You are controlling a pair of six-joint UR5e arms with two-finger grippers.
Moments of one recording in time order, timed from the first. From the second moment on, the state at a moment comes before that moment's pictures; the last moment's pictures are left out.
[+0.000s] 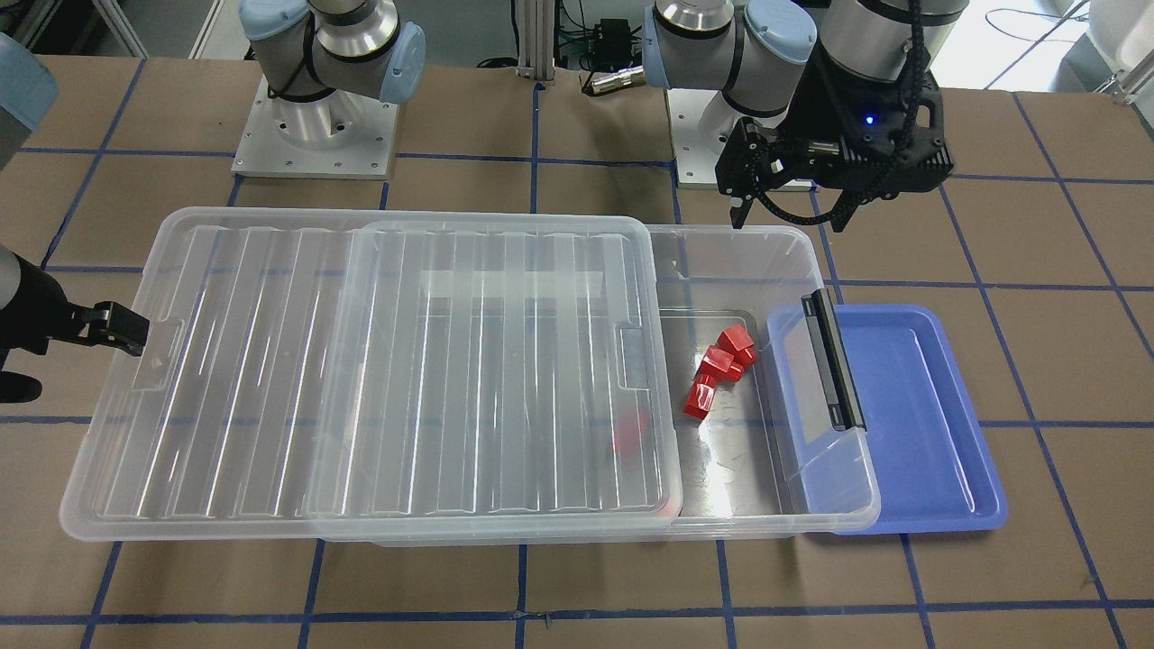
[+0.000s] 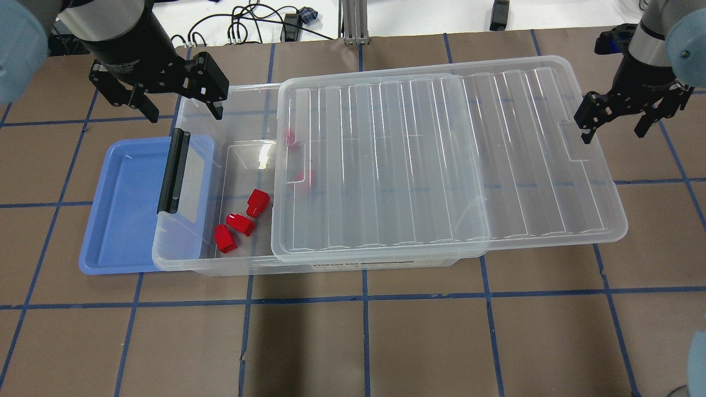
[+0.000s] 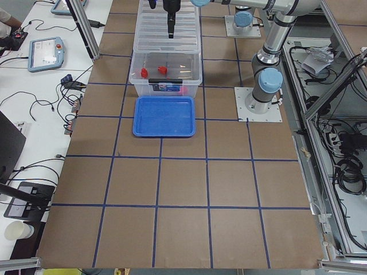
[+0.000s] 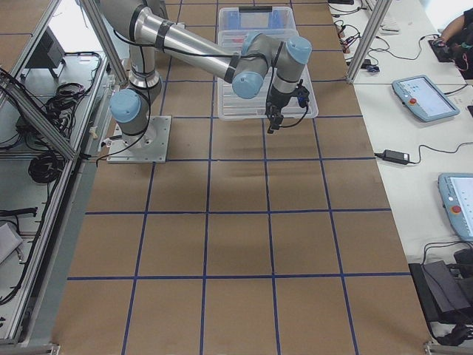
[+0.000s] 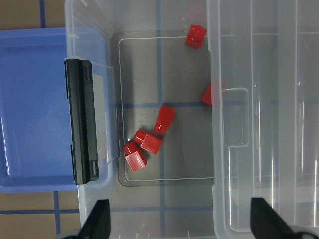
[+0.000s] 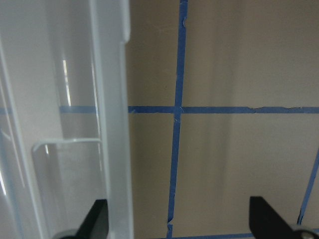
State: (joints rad) left arm -1.59 -1.59 -1.46 -1.62 1.56 -0.01; right arm 1.25 -1.31 1.58 -1.70 -1.72 -0.34
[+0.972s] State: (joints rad) left arm -1.58 -1.72 -1.71 -1.30 1.55 0.02; right arm 1.21 -1.31 1.58 -1.72 -1.73 -0.42
